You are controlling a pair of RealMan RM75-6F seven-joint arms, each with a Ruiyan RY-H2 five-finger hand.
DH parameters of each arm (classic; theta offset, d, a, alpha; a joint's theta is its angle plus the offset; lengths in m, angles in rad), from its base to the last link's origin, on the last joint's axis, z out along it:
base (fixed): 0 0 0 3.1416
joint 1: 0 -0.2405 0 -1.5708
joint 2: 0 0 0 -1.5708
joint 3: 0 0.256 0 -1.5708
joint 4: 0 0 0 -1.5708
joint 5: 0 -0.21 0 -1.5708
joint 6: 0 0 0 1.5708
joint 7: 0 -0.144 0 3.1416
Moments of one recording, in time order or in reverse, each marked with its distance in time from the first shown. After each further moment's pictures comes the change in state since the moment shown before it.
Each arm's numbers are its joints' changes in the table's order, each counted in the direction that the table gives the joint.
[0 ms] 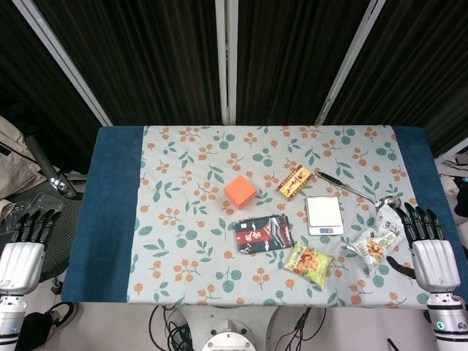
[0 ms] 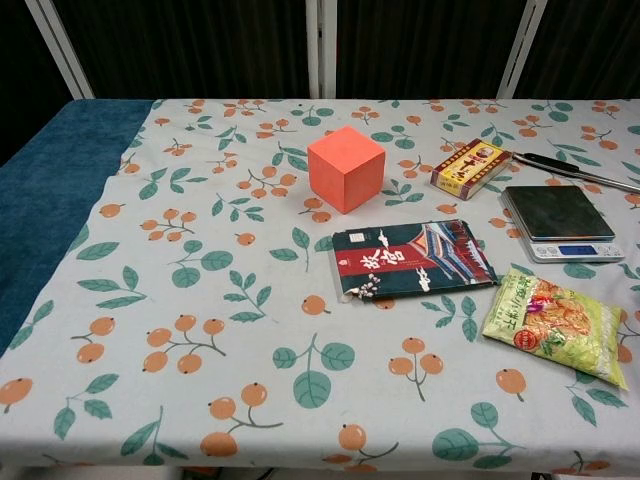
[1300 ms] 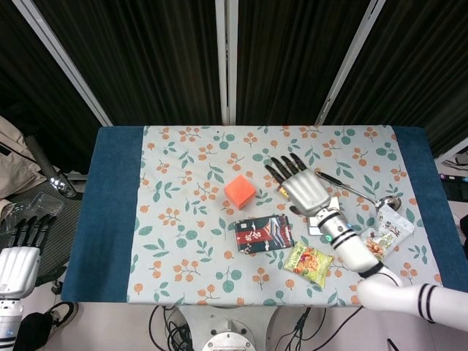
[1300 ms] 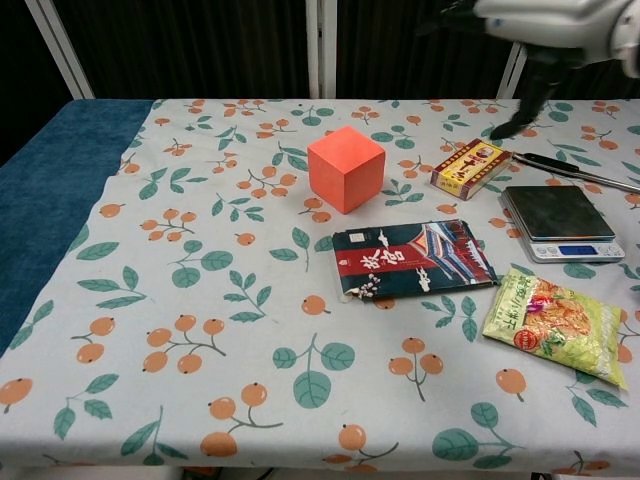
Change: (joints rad) left arm -0.021 0.019 0.010 0.056 0.005 -0.002 0.068; right arm -0.726 0.143 0.234 -0.126 -0.526 0.681 0.608
